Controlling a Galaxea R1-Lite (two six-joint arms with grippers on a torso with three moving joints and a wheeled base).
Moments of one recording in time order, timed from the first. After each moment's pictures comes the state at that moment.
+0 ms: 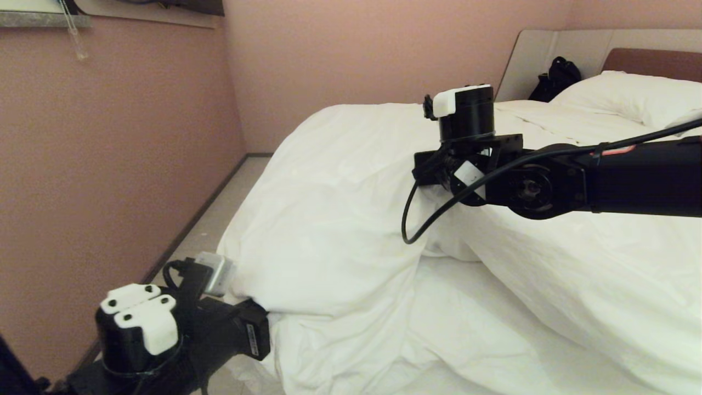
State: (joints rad) left arm -0.53 1.70 -0.16 -1.32 0.07 -0.16; right arm 0.60 2.03 -1.70 -0.09 -0.70 0.04
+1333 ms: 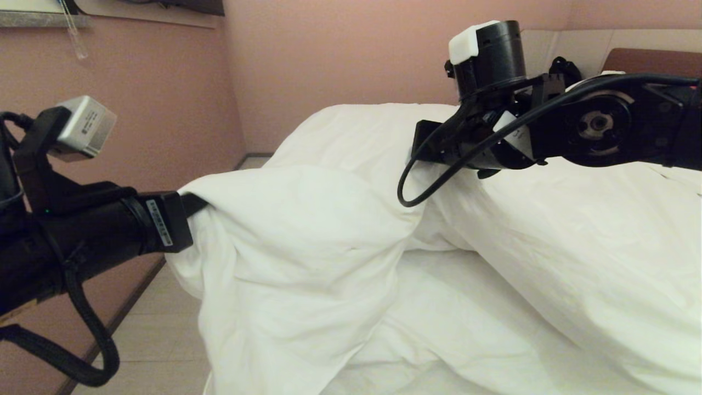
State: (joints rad) left arm -0.43 1.23 -0.79 -0.27 0.15 -0.22; right arm 0.65 1.96 -1.92 0.32 -0.51 0.40
